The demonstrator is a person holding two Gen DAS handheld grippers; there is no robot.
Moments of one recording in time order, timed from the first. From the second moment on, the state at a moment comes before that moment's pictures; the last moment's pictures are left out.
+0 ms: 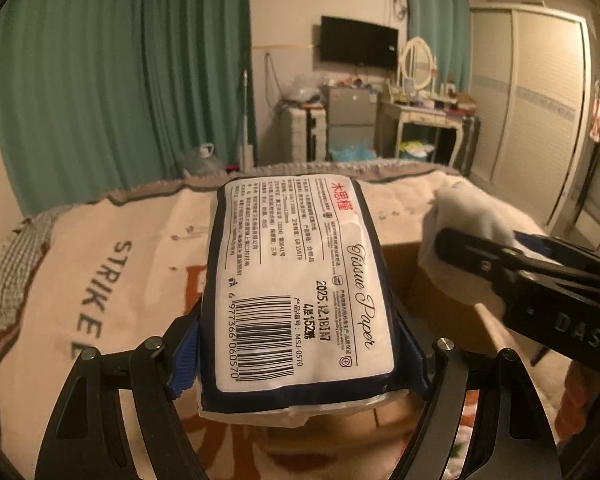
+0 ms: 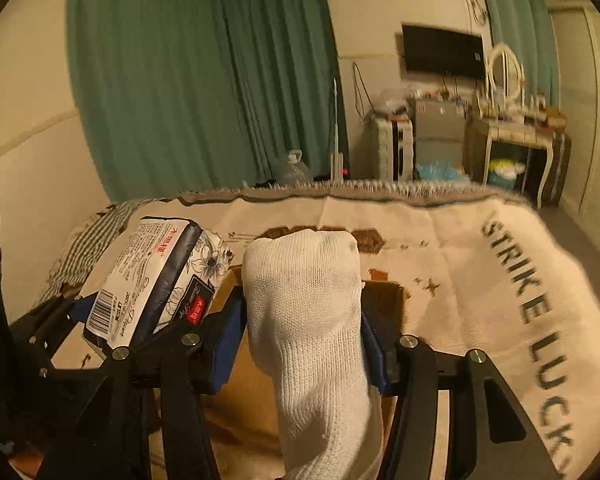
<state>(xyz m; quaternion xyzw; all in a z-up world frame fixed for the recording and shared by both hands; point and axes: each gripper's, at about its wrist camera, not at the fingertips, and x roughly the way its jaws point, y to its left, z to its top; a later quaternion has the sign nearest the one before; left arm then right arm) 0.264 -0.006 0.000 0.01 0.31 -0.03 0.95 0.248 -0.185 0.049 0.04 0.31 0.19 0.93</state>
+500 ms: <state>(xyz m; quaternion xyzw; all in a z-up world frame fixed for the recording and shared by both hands) 0.279 -0.021 -0.033 0.03 0.32 -0.05 0.94 0.295 -0.192 0.000 0.05 0.35 0.16 0.92</state>
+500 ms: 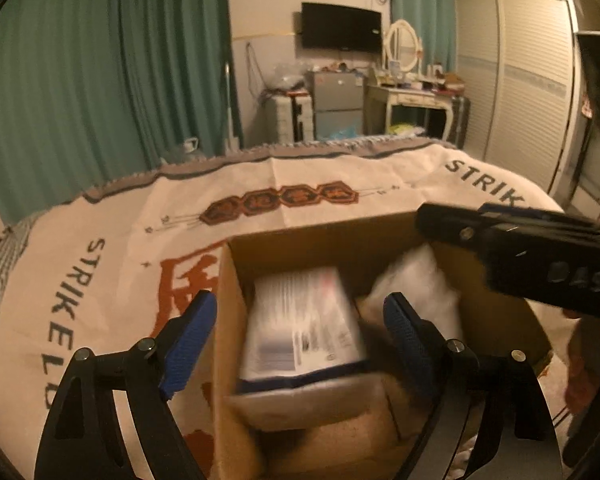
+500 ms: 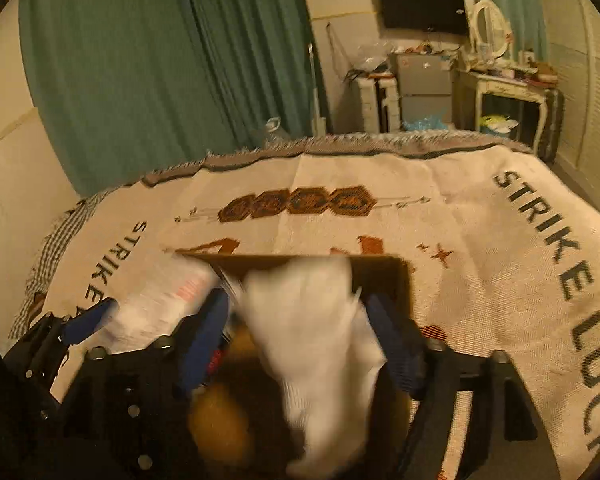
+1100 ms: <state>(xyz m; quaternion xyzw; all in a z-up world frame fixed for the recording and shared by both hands) 0.090 -0.017 0.135 -0.01 0.16 0.00 0.99 0.089 -0.256 0.187 0.01 0.21 0.18 0.96</state>
